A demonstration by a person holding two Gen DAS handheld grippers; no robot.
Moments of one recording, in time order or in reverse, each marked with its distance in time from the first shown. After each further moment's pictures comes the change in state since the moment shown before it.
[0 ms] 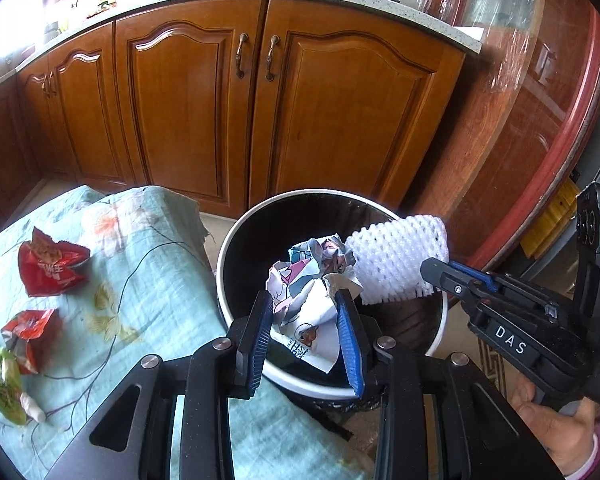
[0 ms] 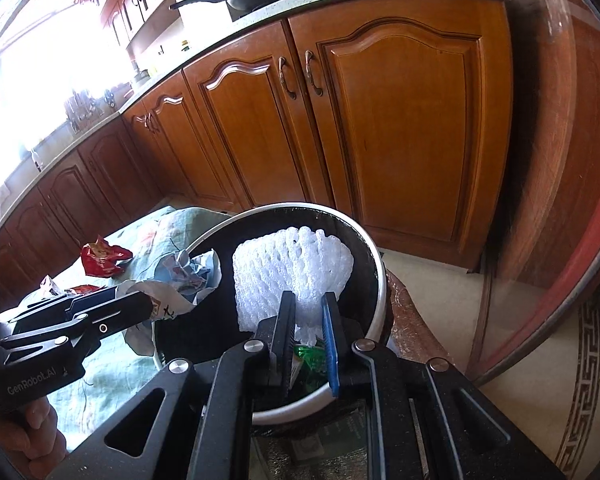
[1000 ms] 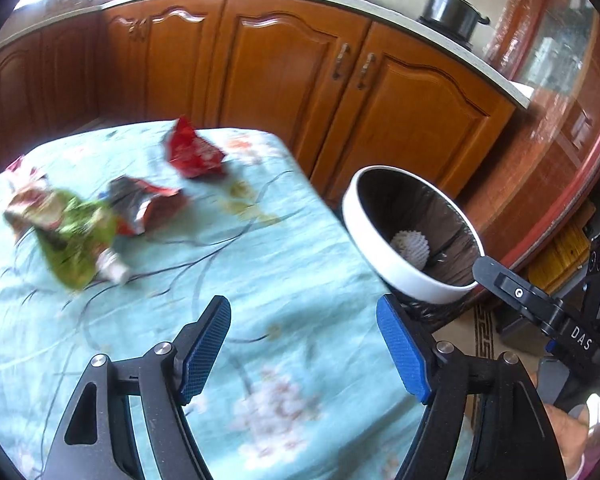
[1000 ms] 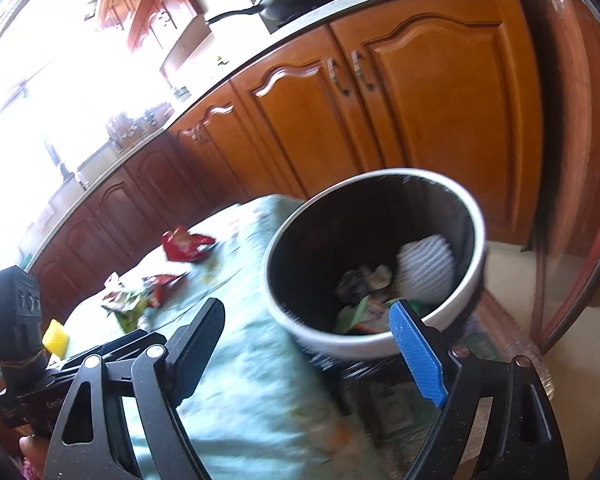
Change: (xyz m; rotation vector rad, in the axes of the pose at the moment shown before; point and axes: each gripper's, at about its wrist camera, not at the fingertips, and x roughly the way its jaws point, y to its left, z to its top) left arm -0.102 0.087 -0.103 -0.260 -0.052 0.066; right arm -0.034 0.056 -0.046 0.070 -0.031 0.202
